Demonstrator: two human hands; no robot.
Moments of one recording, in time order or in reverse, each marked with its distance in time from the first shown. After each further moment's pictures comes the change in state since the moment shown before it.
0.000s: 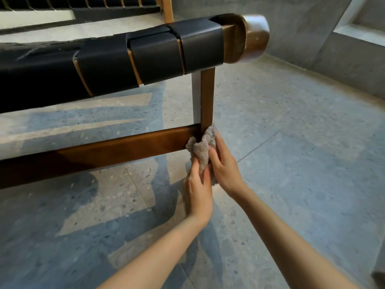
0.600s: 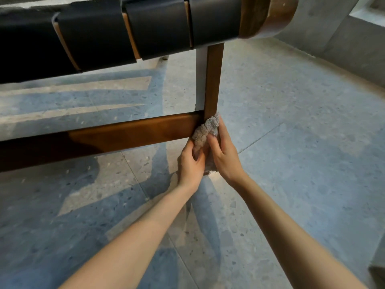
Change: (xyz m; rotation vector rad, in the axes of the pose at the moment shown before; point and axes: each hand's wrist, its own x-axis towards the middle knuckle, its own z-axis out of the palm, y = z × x) left_hand 0.044 -0.023 0.003 -0.078 -0.150 -0.150; right_hand 0.010 0.011 0.003 0.001 -0.025 -0.045
